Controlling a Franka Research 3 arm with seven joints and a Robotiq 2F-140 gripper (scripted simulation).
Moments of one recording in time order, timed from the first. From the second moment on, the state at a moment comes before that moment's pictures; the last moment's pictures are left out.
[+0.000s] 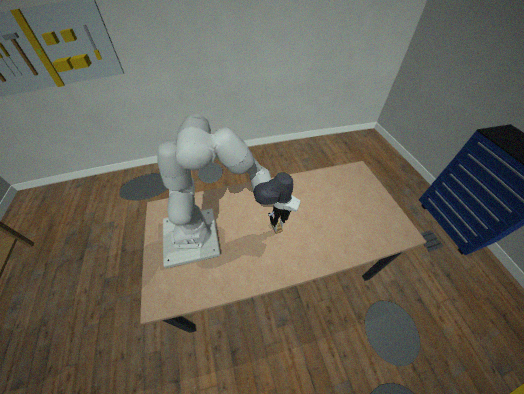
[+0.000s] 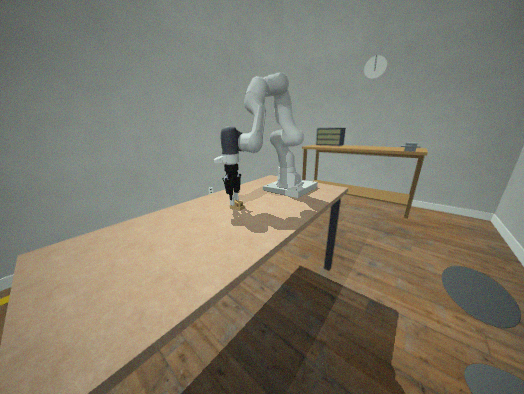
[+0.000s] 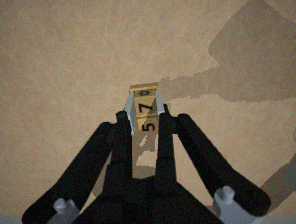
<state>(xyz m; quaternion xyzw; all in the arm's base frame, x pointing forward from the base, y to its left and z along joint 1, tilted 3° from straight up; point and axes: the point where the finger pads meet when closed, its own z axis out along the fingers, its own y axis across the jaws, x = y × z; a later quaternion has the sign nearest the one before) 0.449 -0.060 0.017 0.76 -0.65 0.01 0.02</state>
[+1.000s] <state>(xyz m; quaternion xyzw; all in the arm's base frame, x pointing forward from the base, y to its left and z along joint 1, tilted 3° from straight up) 0.449 -0.060 0.017 0.76 -0.65 0.01 0.02</state>
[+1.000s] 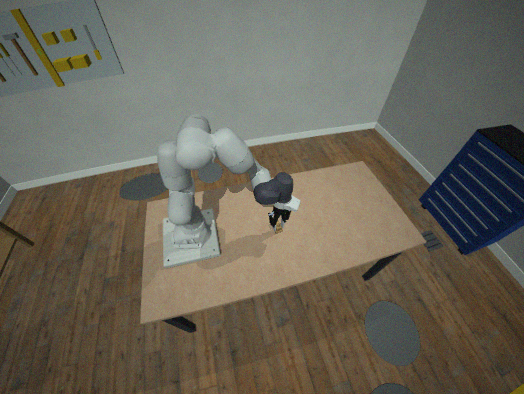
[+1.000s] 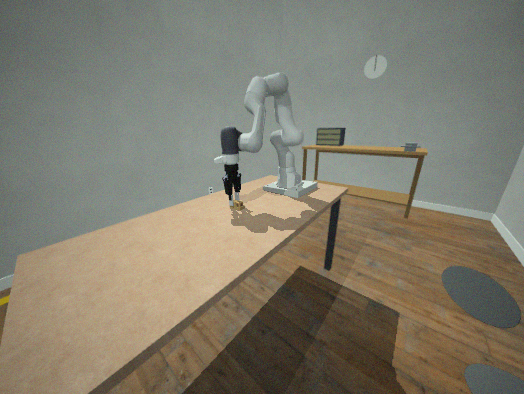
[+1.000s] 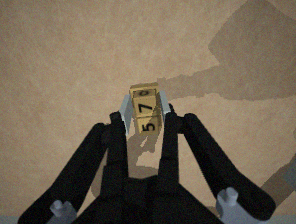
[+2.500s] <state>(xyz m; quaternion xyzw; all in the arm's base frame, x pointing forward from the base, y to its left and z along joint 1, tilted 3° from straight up) 0.451 -0.058 0.106 0.76 -0.65 0.02 0.02</state>
